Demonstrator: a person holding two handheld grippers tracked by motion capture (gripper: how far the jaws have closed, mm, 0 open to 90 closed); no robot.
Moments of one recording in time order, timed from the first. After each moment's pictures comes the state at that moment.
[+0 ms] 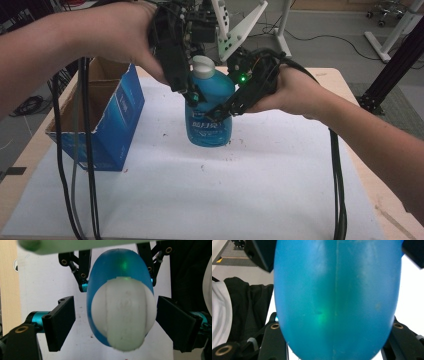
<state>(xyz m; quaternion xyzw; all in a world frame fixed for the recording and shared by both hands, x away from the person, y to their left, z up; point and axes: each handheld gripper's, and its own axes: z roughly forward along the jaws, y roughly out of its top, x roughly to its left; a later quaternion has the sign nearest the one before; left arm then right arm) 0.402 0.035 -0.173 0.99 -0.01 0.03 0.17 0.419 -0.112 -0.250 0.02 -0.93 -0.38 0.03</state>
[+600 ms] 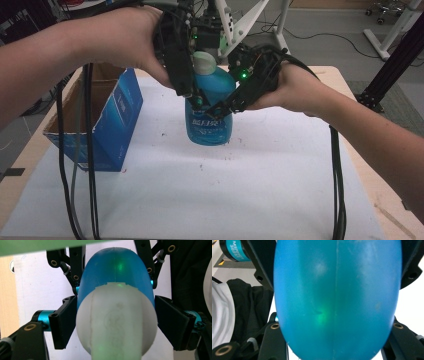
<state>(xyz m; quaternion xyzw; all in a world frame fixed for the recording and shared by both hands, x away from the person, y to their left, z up) 0.402 0.025 -0.178 0.99 -0.01 0.03 0.16 0.421 -0.118 -0.247 0.02 -0.92 -0.38 0.04</state>
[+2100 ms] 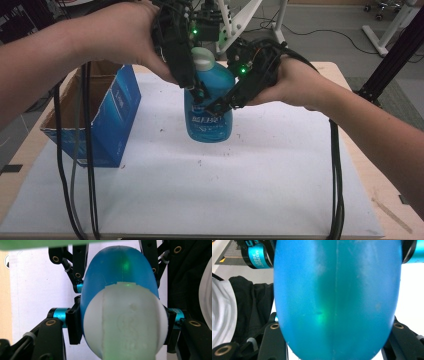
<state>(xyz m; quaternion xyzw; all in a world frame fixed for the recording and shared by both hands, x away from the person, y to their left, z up) 0.401 0.025 -0.180 0.99 0.01 0.02 0.16 0.418 -0.118 -0.246 0.03 -0.93 -0.37 0.04</state>
